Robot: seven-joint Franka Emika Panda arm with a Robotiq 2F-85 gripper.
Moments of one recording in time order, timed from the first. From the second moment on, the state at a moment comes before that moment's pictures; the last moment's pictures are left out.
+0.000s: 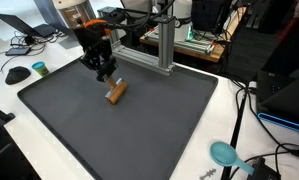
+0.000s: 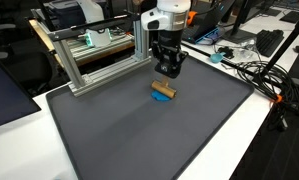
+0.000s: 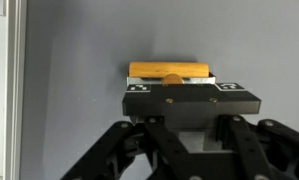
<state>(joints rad) 0.01 0.47 -0.07 -1.75 0.14 2.17 1.23</state>
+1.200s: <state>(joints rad) -0.02 0.46 -0.11 -1.77 0.18 2.21 1.19</state>
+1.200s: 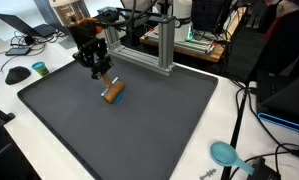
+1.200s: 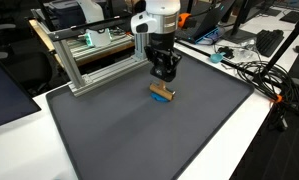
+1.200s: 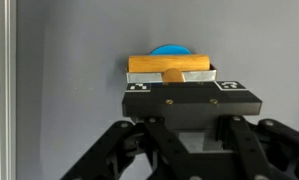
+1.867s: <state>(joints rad) -0.02 0.46 -0.13 -1.78 0.18 2.25 1.13</state>
